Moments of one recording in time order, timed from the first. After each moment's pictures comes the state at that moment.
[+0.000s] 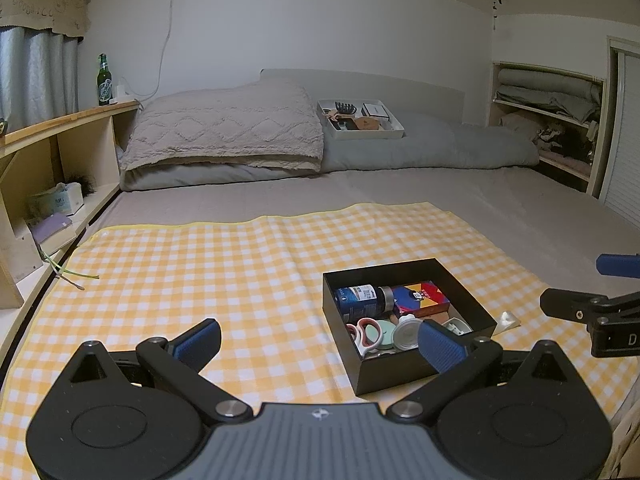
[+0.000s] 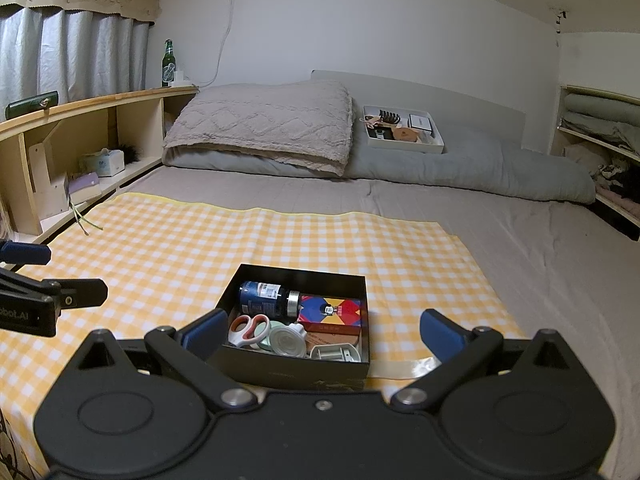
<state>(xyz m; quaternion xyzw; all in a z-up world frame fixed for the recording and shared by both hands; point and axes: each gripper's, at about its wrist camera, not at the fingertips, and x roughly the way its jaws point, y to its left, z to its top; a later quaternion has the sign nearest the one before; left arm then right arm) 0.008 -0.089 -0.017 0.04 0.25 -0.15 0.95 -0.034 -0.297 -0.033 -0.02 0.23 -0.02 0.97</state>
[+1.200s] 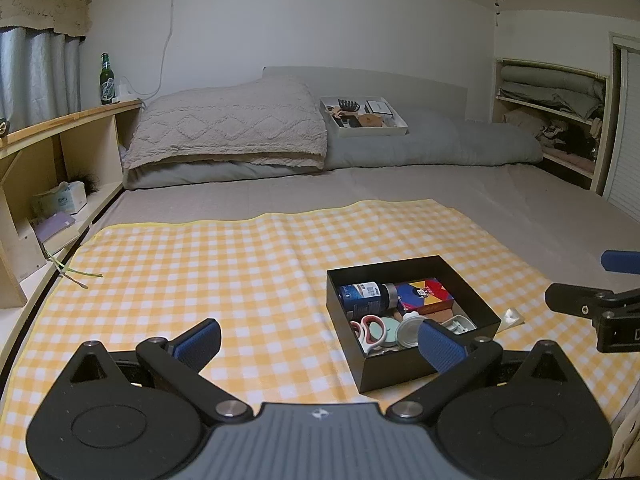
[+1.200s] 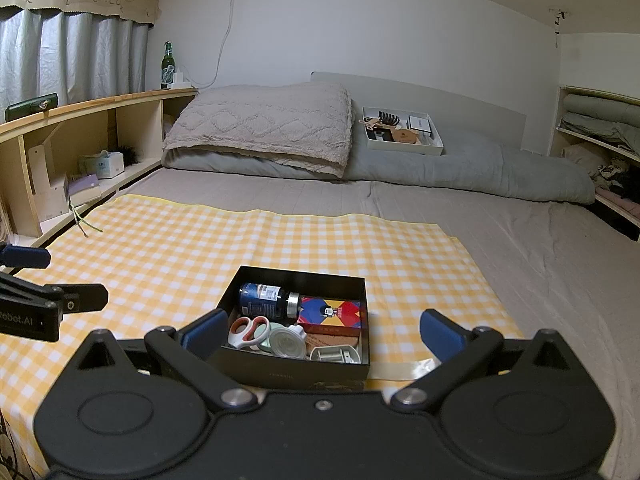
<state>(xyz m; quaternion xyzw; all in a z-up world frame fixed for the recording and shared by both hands) 0.008 -0.088 -0.020 0.04 0.26 -0.15 0.95 -0.034 -0.297 -0.034 -0.02 0.23 -0.02 0.97</state>
